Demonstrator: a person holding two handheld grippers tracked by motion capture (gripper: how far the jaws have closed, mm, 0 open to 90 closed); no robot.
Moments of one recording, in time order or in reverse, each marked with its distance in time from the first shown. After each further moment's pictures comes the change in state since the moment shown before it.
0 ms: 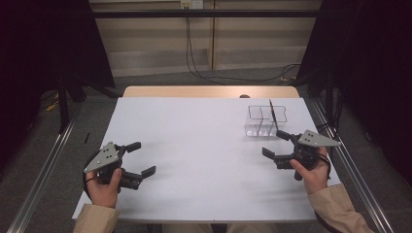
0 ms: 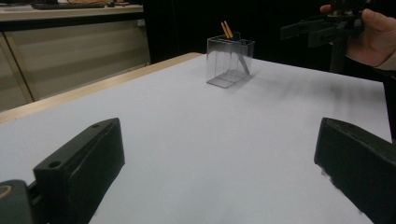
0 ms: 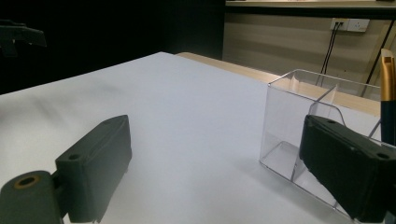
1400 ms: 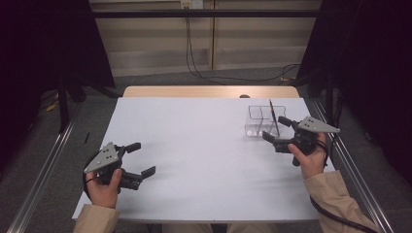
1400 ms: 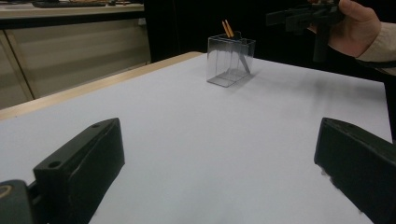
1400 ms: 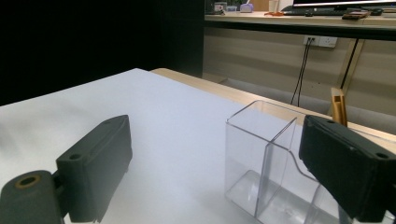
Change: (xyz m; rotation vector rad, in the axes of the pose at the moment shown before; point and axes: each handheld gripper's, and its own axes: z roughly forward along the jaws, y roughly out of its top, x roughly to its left) left arm -0.001 -0.001 0.000 0.002 0.003 -0.006; right arm -0.025 0.020 0.018 -0.048 -0.077 -0.006
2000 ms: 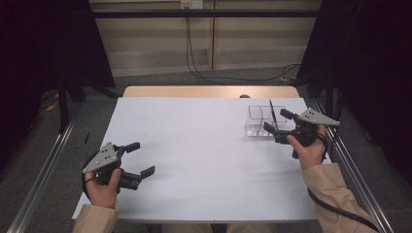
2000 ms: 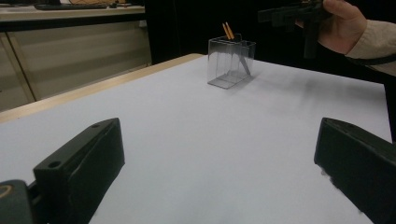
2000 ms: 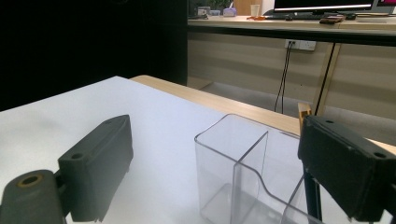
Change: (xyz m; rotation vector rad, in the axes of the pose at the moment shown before) left arm 0.000 0.001 -0.002 -0.007 0.002 0.002; right arm -0.016 0.009 0.011 -0.014 -0.064 0.015
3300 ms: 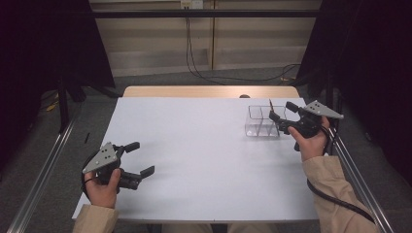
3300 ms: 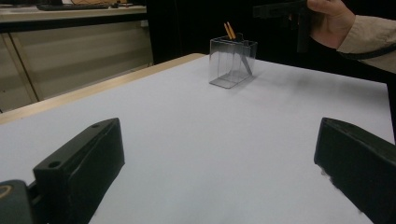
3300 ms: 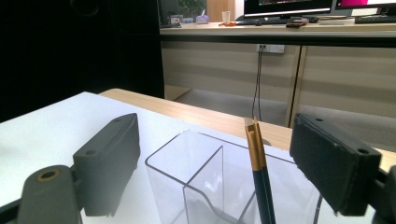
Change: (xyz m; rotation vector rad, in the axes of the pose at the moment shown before) left arm 0.000 0.001 -0.001 0.000 0.007 0.001; right arm -0.024 0.007 0.007 -0.030 -0.102 0.053
